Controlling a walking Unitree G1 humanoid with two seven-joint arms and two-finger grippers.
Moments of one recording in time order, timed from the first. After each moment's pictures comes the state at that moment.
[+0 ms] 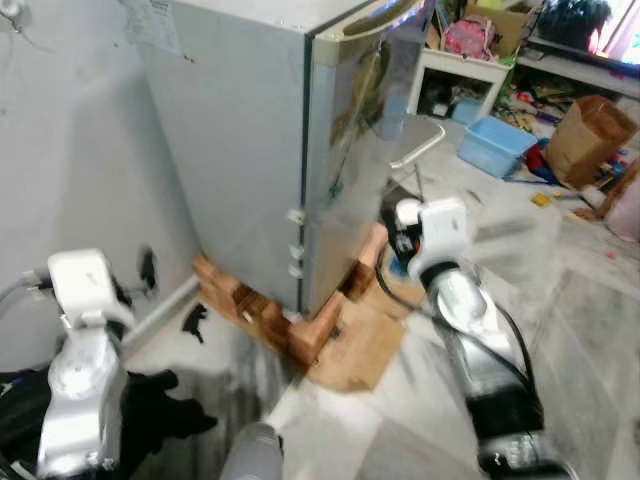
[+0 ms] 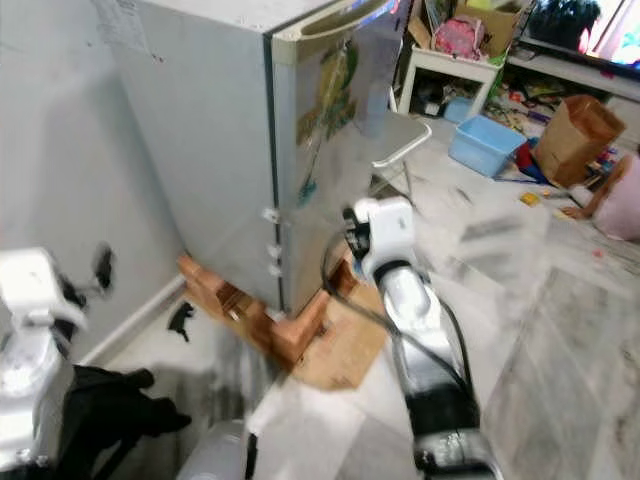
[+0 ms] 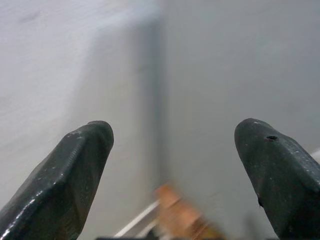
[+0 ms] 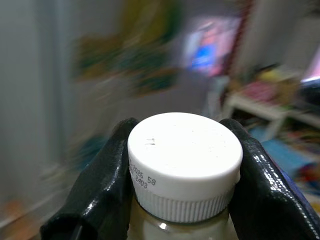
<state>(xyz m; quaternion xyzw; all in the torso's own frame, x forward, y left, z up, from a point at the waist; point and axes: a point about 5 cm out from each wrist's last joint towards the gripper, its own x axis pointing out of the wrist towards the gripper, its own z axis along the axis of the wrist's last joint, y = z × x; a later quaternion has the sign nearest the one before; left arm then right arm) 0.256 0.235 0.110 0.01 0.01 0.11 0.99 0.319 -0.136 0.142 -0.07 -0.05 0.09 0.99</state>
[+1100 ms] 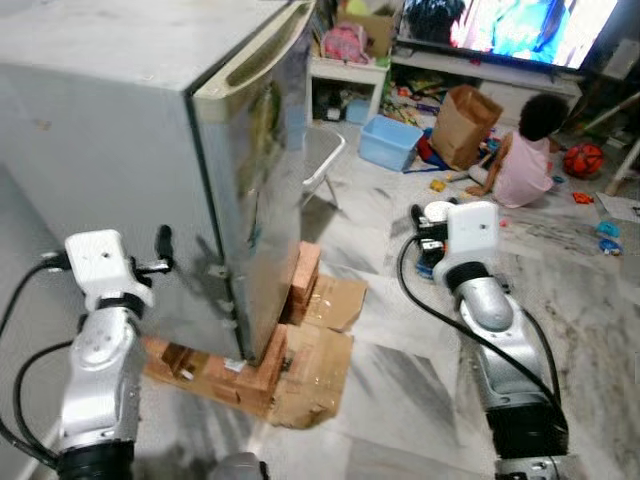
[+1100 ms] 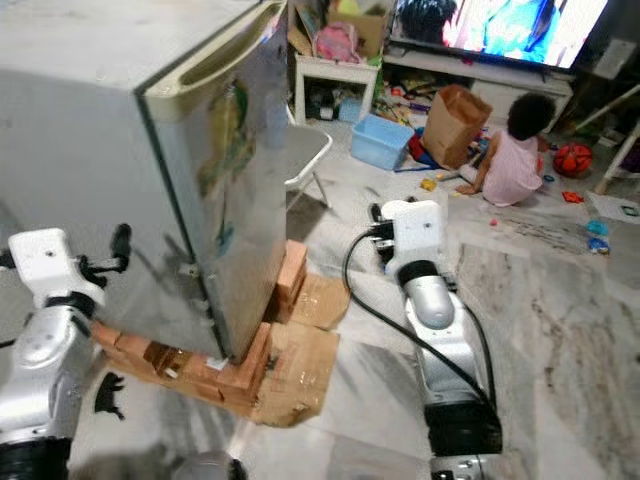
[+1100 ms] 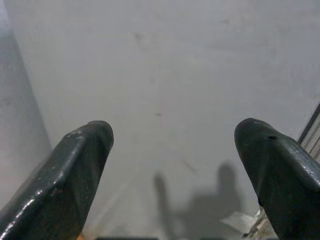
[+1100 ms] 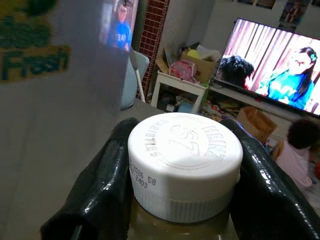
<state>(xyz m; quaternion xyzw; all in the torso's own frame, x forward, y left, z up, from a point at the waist) 0.269 0.228 0.113 -0.01 0.01 0.09 1.00 0.302 -0.150 0.134 -0.09 -0.03 0.06 0.99</state>
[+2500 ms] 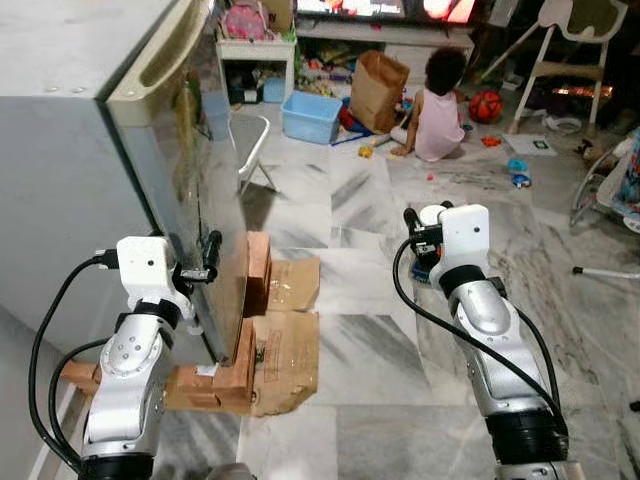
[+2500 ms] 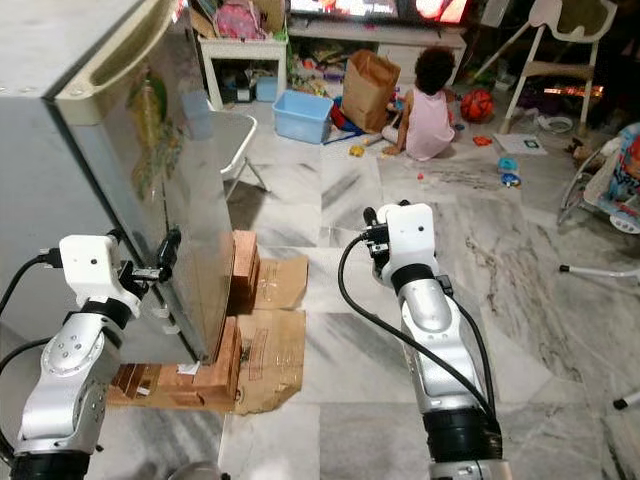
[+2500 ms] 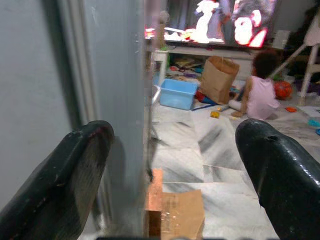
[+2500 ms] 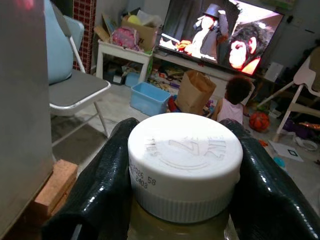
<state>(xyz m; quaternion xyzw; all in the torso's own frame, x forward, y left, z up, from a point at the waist) 0.268 0.186 0.113 -0.01 -0.01 -0.01 1.00 0.300 -0.160 0.132 -0.10 -0.01 0.05 0.99</state>
